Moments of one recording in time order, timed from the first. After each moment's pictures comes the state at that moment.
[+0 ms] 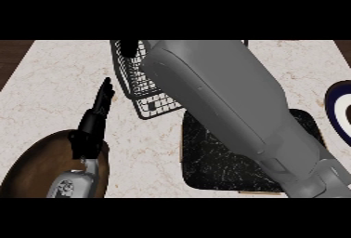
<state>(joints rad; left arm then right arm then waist) -0.15 0.03 -0.09 -1.55 -0.17 0.16 0.04 -1.45 -0.02 0.27 -1.03 0.85 0.35 0.96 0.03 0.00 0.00</state>
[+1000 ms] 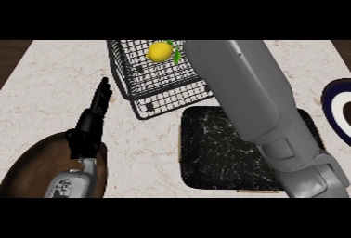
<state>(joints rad) -0.15 0.03 -0.07 -1.55 -0.17 0.16 0.05 -1.36 -0.02 0.04 -0.90 0.75 -0.13 0.90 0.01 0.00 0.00</state>
